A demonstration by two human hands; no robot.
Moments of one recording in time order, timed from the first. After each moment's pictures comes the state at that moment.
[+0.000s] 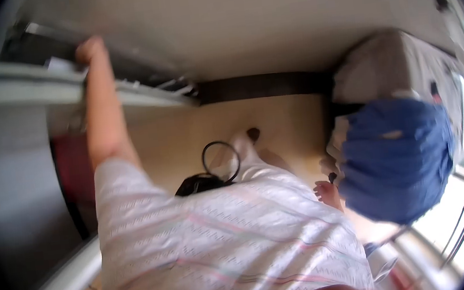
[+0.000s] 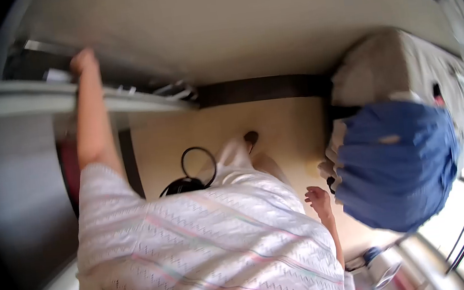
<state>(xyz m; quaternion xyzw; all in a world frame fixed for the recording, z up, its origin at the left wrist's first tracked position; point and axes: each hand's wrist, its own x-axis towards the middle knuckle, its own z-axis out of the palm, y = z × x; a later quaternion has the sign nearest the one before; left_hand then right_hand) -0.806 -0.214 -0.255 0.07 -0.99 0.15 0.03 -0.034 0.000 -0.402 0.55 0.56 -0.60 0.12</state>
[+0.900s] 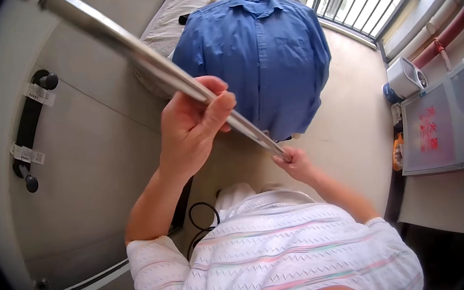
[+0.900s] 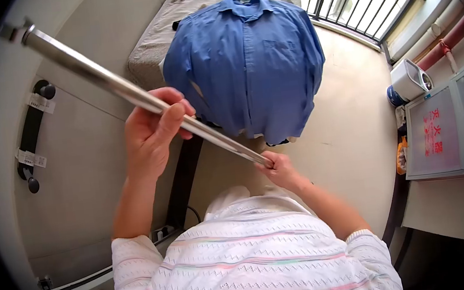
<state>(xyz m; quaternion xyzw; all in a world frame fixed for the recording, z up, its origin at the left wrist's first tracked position) -0.136 0.028 -0.084 -0.60 -0.28 -0.49 -0.57 0.075 -0.074 -0.282 0.61 0.54 -0.44 -0.36</state>
